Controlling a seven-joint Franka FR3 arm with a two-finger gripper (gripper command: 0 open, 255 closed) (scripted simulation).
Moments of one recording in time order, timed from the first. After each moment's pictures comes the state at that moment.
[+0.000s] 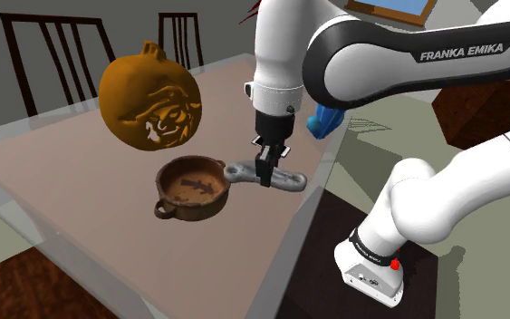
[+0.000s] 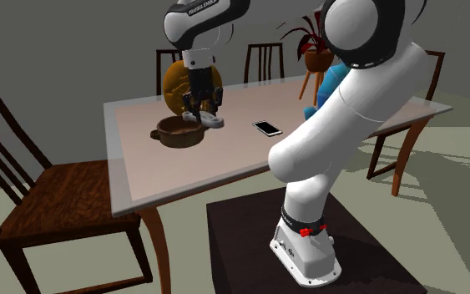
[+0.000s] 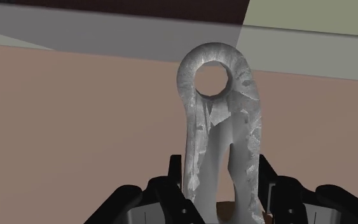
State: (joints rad) arm 0.20 -0.50 0.34 -2.36 0.18 1.73 0.16
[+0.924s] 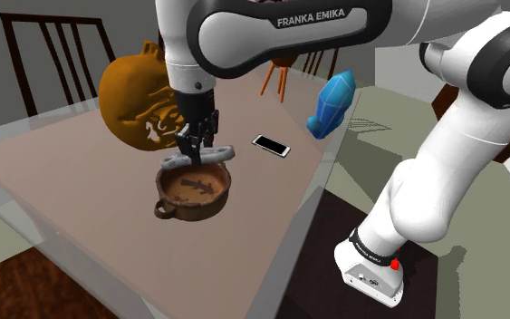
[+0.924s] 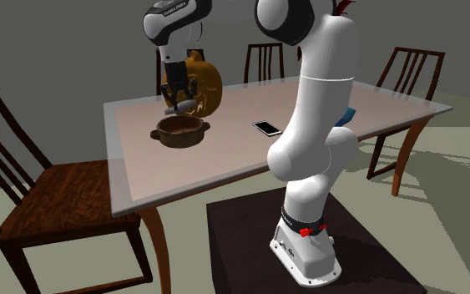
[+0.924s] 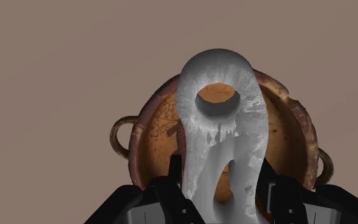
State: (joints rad) arm 0.15 0.04 0.39 -1.85 0.01 1.75 0.26
